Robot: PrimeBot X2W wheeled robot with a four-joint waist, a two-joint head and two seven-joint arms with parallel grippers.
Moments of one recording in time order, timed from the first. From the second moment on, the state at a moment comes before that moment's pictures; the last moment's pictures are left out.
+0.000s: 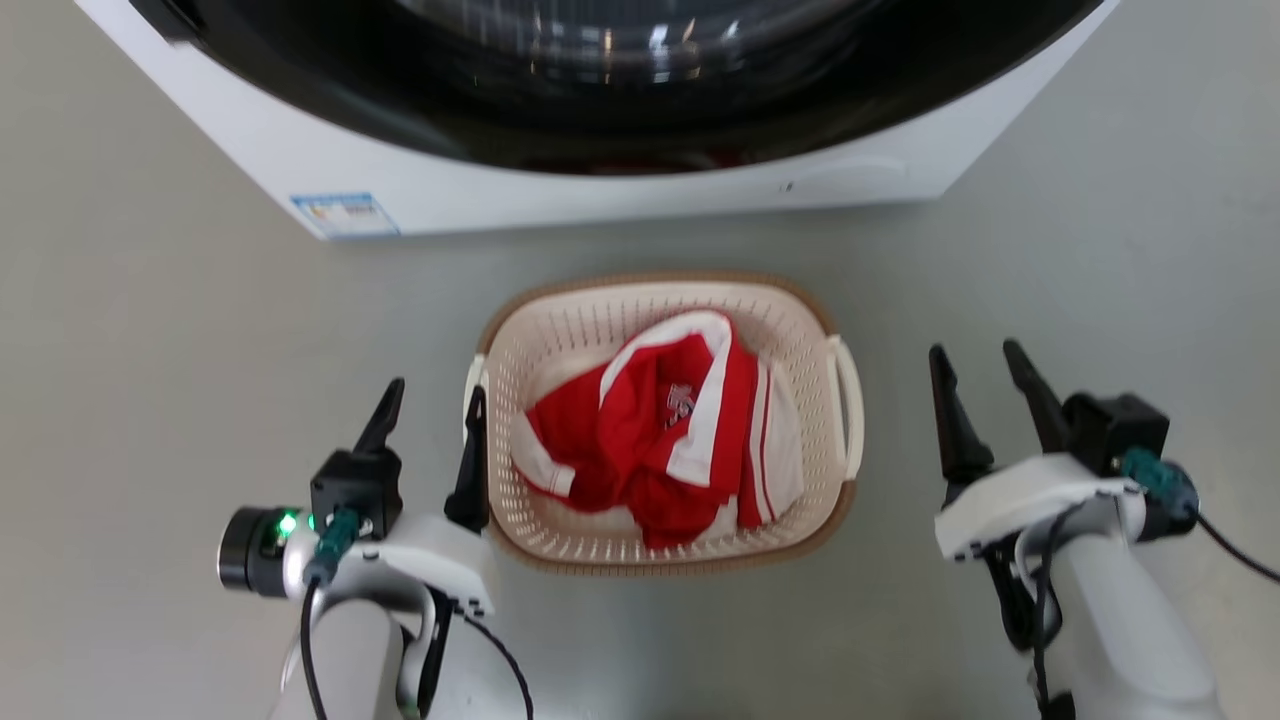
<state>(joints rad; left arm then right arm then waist) -0.26 0.04 -0.14 0.35 -0.08 0.04 -0.26 -0.40 -0.05 -0.03 0.60 0.12 0.12 -0.25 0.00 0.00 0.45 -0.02</state>
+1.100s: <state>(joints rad) -0.68 0.03 -0.16 0.82 -0.20 0.02 -0.26 -0.80 -0.06 0.05 0.94 0.15 0.12 -0.25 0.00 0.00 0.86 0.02</state>
